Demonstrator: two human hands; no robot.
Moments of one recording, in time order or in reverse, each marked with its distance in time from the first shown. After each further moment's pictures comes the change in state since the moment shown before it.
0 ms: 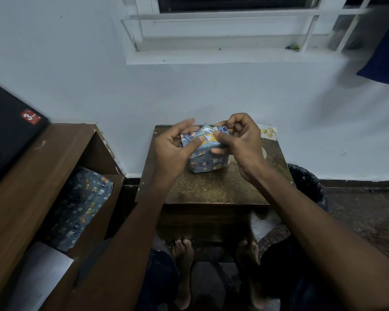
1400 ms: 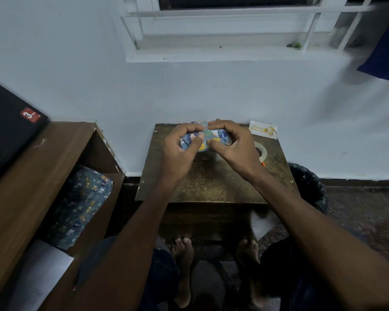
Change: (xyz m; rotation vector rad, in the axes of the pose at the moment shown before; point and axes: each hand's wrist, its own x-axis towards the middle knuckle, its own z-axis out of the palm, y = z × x) left_hand -0.007 0.007 0.007 0.193 -0.009 0.140; right_hand 0.009 0.029 -0.011 -0.424 -0.163 -0.330
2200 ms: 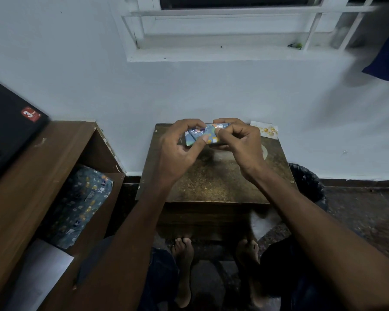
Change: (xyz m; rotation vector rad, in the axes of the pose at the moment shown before) left_hand 0.006 0.001 -0.011 0.104 -0.034 0.247; right_hand 0.000 -0.012 0.000 0.254 0.114 0.191
